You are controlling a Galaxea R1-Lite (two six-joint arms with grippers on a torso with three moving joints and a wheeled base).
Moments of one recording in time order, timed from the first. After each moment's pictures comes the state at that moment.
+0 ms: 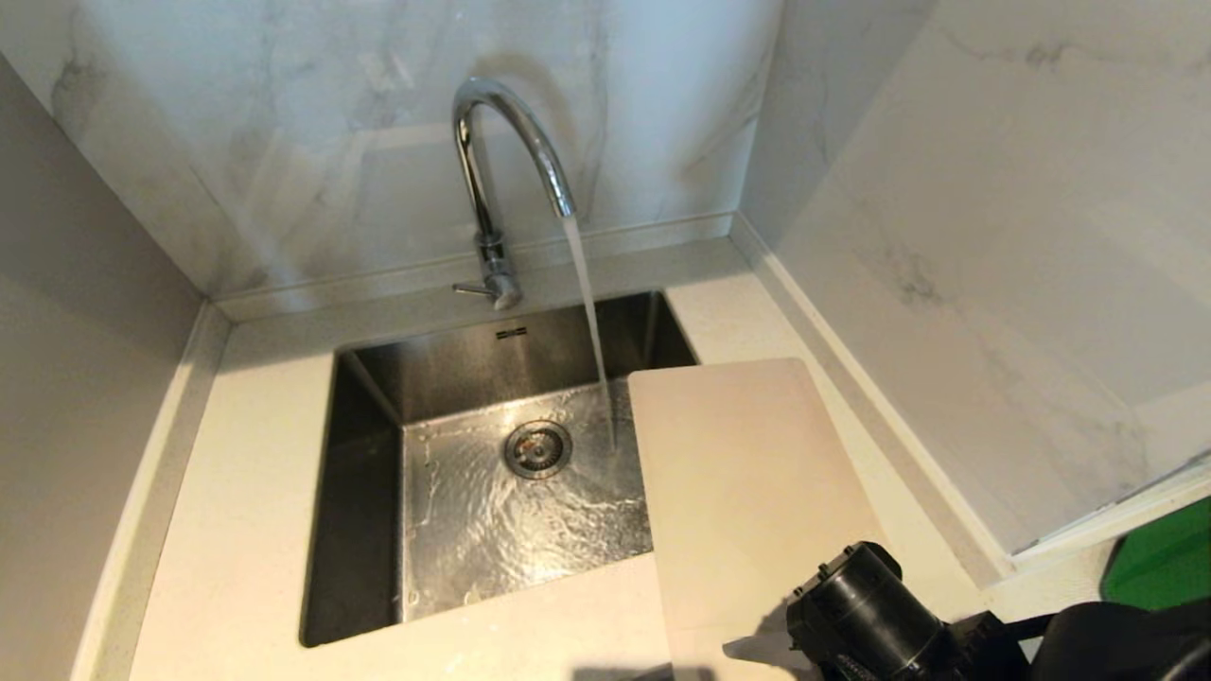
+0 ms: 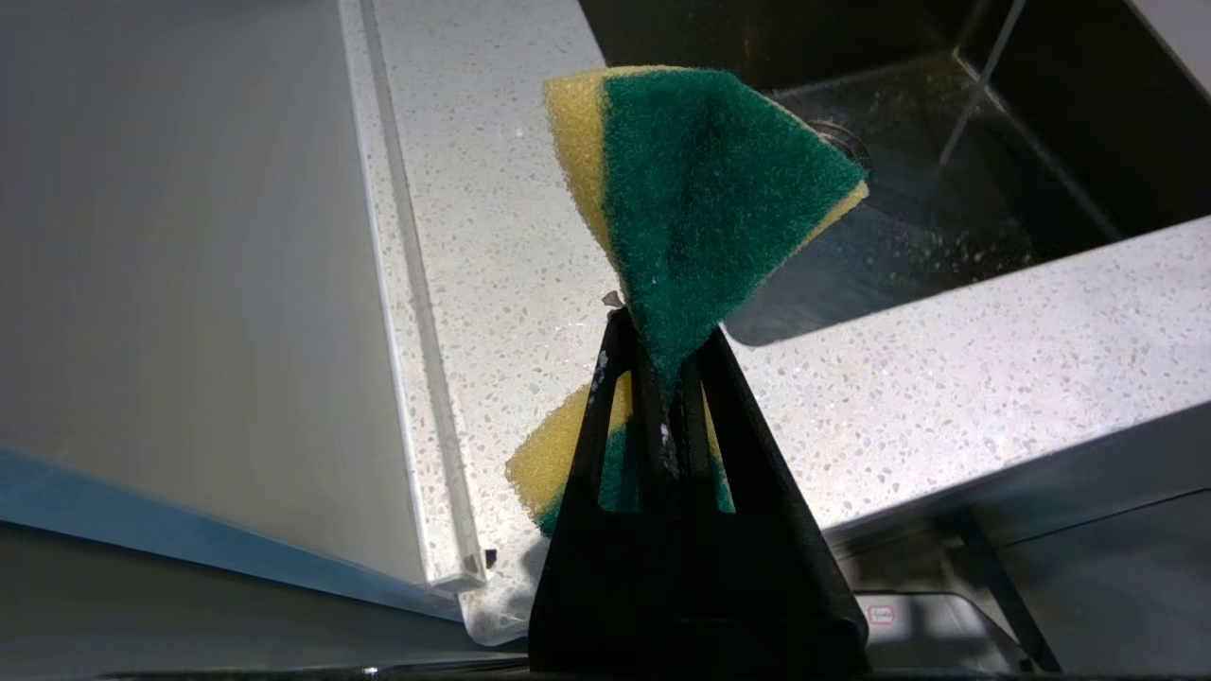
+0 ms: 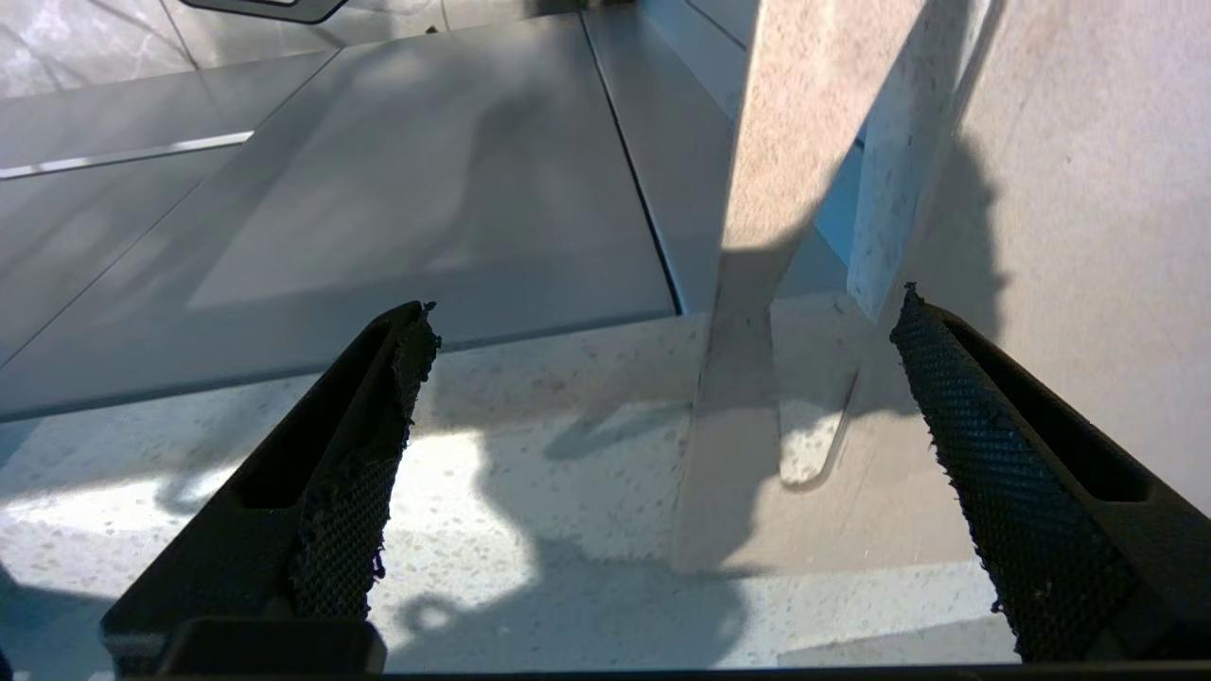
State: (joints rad) left arm 0.00 0.00 0.00 0.01 0.00 0.00; right arm 0.65 1.65 -0.55 0.06 -0.23 -1.11
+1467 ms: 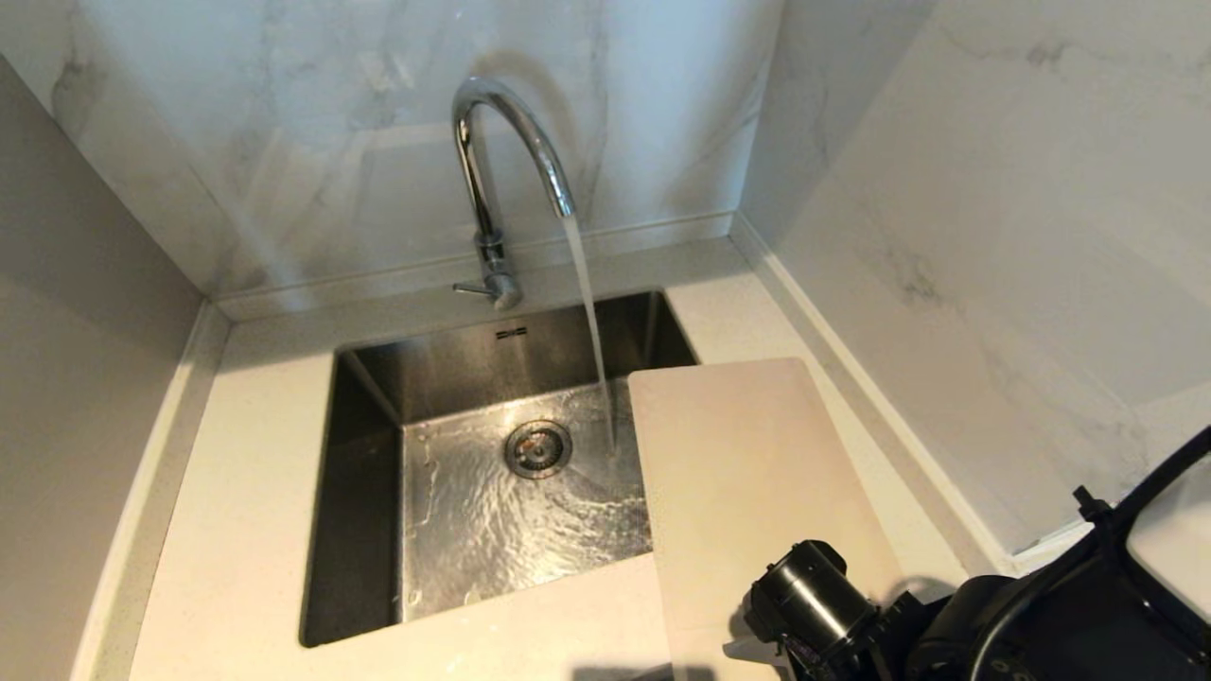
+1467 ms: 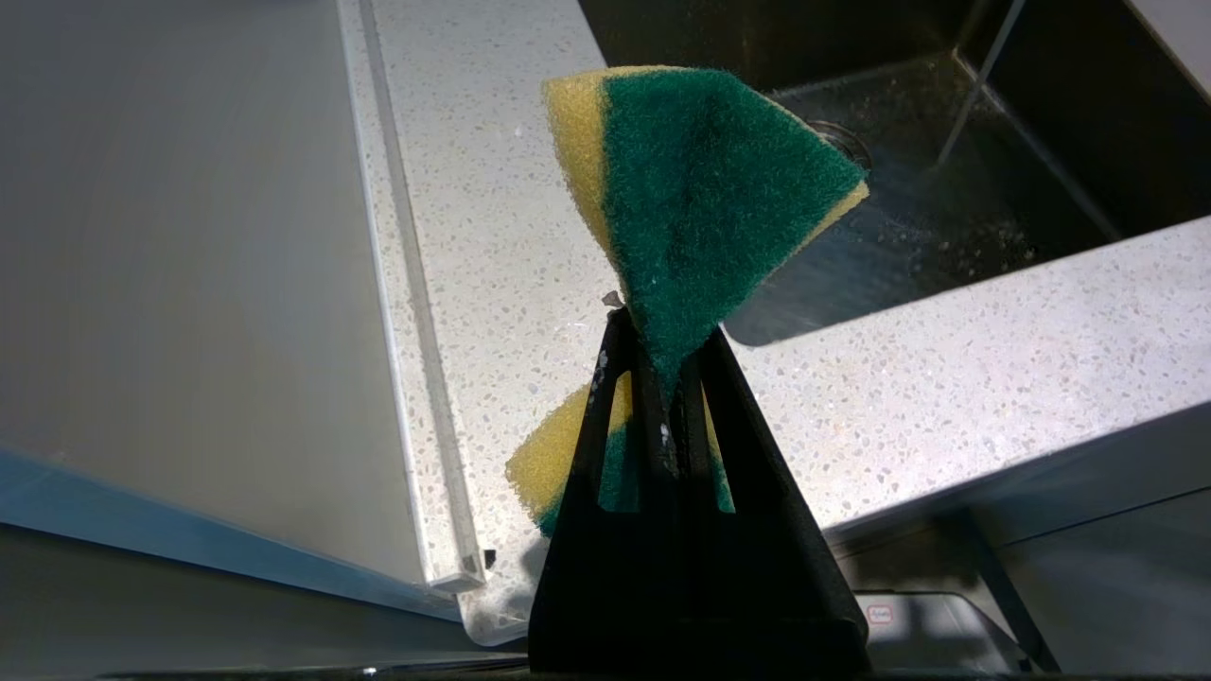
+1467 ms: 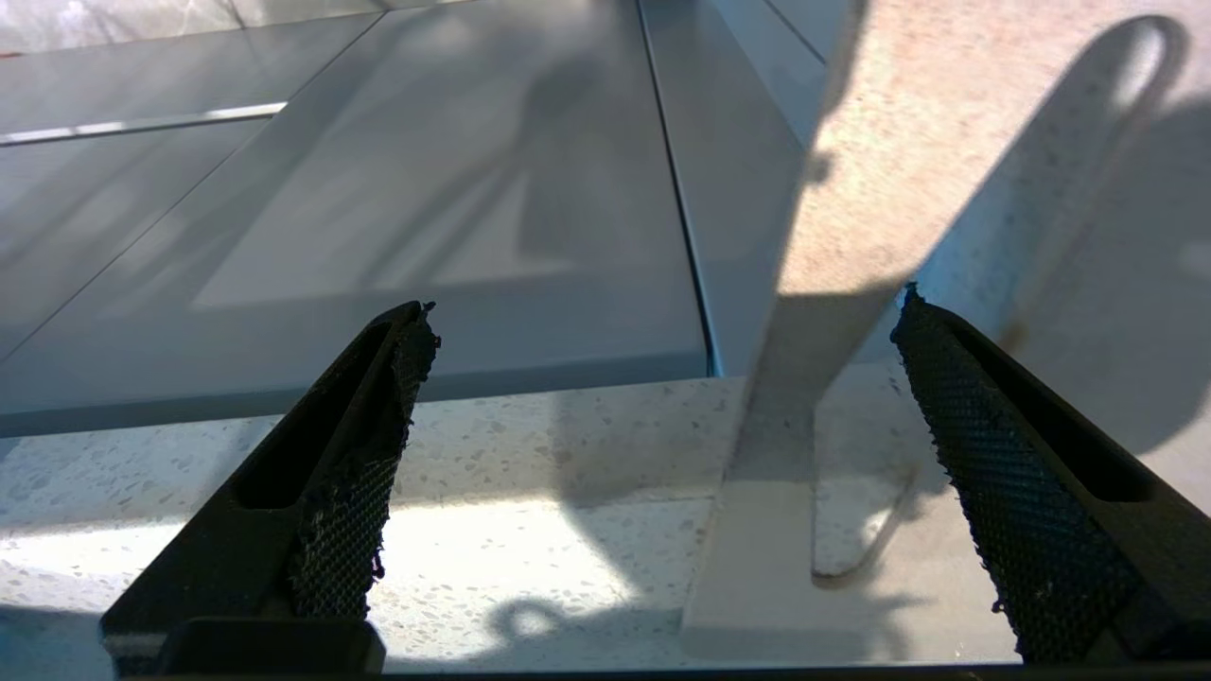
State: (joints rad) left arm 0.00 0.00 0.00 0.01 0.00 0.00; right arm 0.63 1.81 -0.61 0.06 -0.23 -1.13
